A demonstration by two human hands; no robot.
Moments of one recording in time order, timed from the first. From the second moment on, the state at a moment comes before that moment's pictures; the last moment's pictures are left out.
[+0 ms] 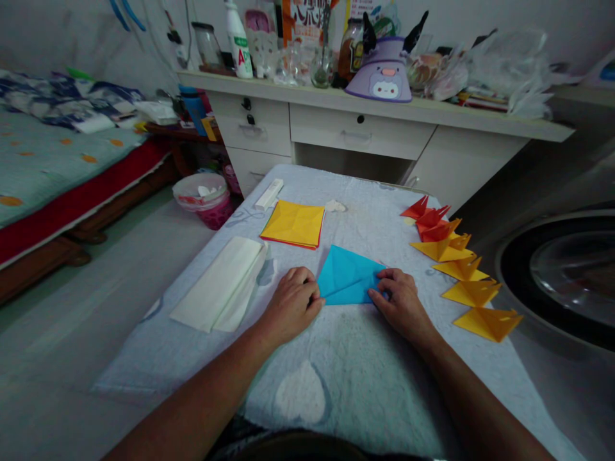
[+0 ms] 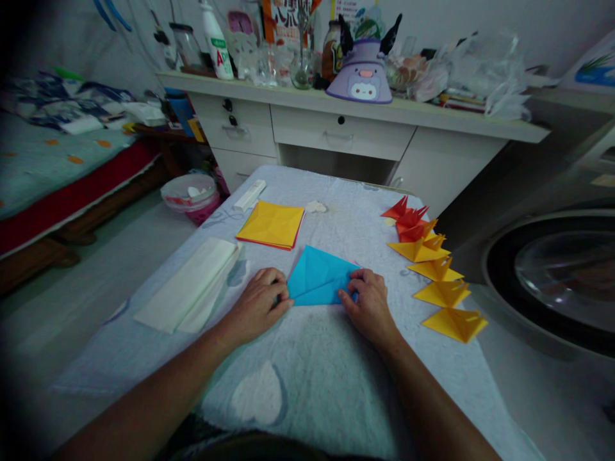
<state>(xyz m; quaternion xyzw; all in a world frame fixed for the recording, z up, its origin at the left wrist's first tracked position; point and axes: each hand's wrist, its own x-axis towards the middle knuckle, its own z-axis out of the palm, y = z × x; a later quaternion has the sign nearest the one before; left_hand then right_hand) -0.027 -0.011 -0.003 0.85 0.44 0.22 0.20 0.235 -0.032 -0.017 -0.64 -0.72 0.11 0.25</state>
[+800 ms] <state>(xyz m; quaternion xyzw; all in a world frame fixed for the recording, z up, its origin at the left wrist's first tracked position) -0.009 -0.040 -0.010 0.89 0.39 0.24 -0.06 0.229 -0.031 -0.019 -0.67 -0.71 0.06 0.23</state>
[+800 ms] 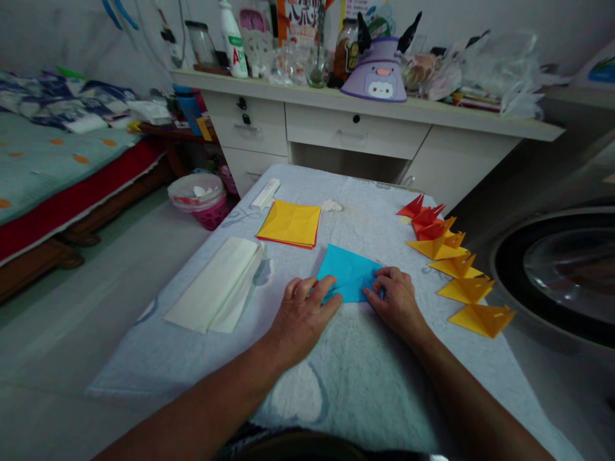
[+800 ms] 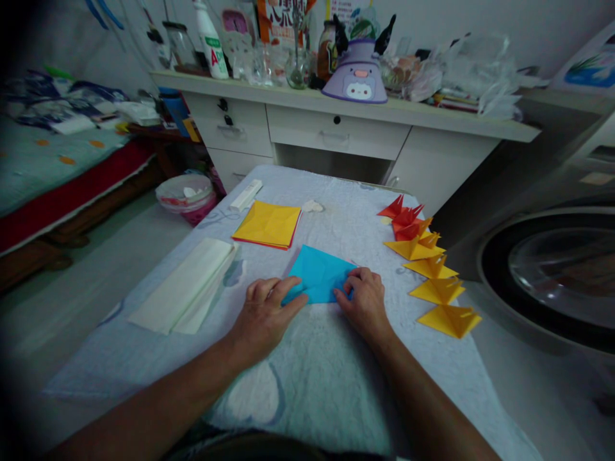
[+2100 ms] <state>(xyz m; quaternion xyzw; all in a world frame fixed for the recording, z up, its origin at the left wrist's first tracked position) 0.006 -0.043 -0.009 0.95 0.26 0.15 0.09 0.206 -0.047 0.003 -0.45 -0.84 0.15 0.26</state>
